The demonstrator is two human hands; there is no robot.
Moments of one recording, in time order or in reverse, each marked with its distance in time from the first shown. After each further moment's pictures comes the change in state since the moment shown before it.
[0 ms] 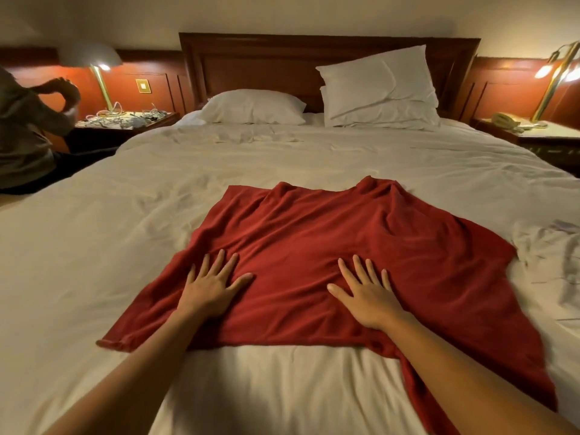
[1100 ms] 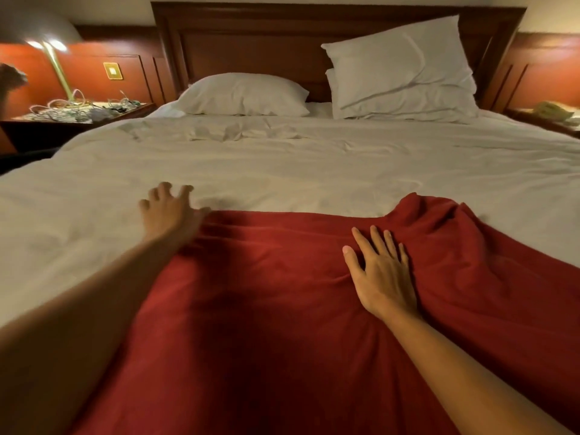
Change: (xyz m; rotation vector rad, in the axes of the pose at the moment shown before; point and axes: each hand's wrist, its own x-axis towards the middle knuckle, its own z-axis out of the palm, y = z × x) left_hand 0.334 -0.030 -0.072 -0.055 0.482 -0.188; right_hand 0.273 0.007 -0.009 0.105 0.479 0.085
